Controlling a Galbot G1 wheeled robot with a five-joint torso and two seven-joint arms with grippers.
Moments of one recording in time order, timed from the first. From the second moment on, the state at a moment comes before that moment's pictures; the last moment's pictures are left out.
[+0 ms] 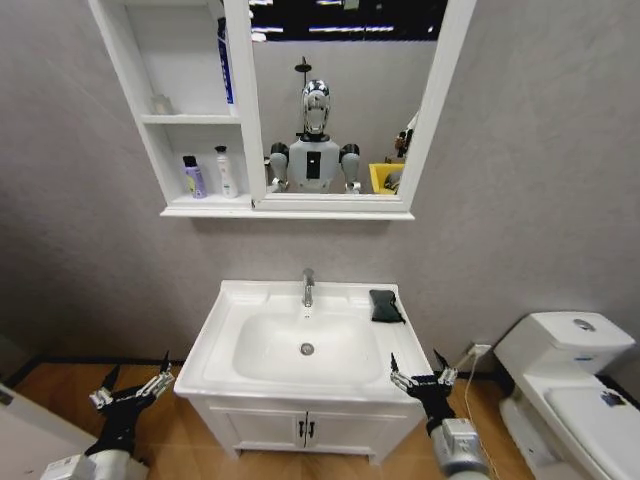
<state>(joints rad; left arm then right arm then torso) 1.78 -1.46 -0.91 -2.31 -0.37 0.02 -0.03 -1.77 1.36 0.55 2.33 -0.07 -0.18 0.22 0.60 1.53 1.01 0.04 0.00</state>
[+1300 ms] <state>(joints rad) 1.78 -1.46 -0.91 -2.31 -0.37 0.02 -0.03 -1.77 1.36 0.56 2.30 -0.05 -0.07 0.16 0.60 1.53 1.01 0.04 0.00</state>
